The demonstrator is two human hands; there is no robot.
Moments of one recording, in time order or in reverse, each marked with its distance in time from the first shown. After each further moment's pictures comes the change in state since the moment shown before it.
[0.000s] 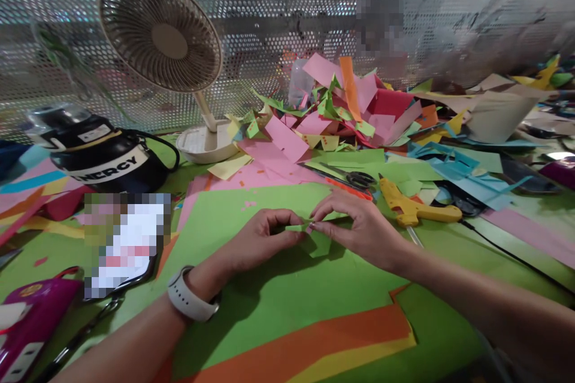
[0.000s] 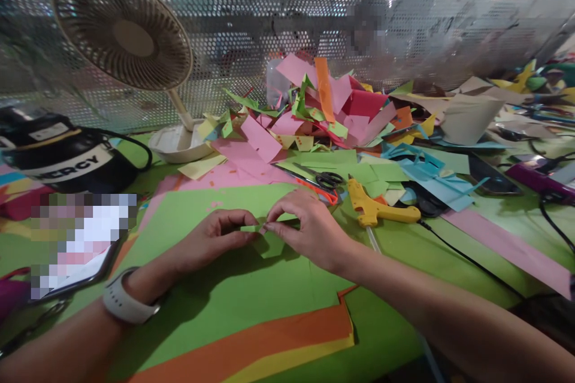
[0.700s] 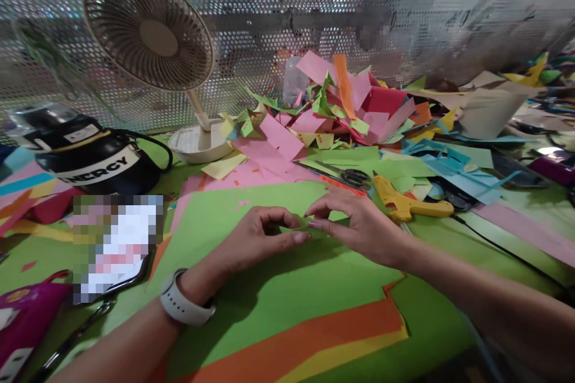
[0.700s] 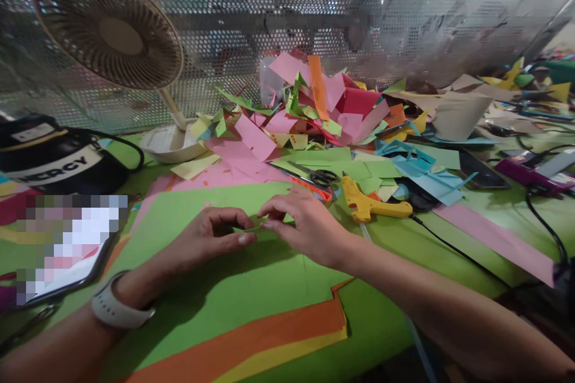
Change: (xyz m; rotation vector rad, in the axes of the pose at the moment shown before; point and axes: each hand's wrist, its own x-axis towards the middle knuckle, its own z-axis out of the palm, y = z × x) left_hand -0.002 0.006 0.002 0.174 0.061 0.034; right_hand 0.000 -0.006 -0.011 -0.124 -0.081 -0.032
